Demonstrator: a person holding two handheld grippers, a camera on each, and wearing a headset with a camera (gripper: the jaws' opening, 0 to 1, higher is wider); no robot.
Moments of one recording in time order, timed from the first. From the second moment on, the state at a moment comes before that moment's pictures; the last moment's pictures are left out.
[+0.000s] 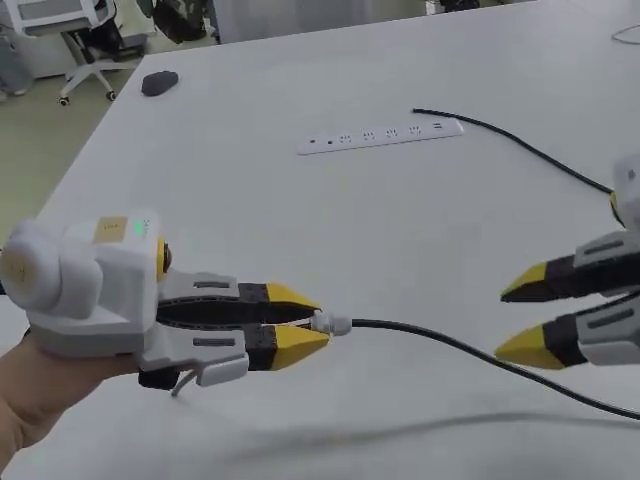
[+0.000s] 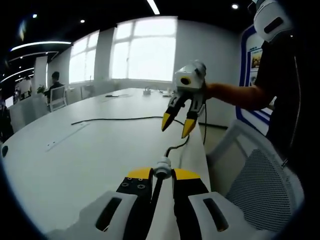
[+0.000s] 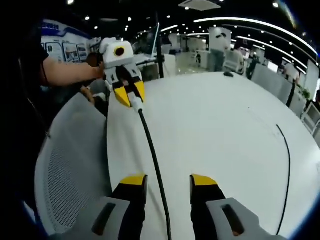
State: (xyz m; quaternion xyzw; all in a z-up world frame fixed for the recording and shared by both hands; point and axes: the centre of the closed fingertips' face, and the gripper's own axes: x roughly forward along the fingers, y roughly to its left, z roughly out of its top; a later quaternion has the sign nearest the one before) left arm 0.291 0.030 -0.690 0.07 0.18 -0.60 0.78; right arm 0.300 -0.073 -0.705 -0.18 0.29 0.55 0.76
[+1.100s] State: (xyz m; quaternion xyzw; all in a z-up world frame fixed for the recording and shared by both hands) left arm 0.287 0.018 -0.691 0.10 0.18 -0.61 0.77; right arm 0.285 0.002 -0.716 -0.26 0.25 0.63 0.68
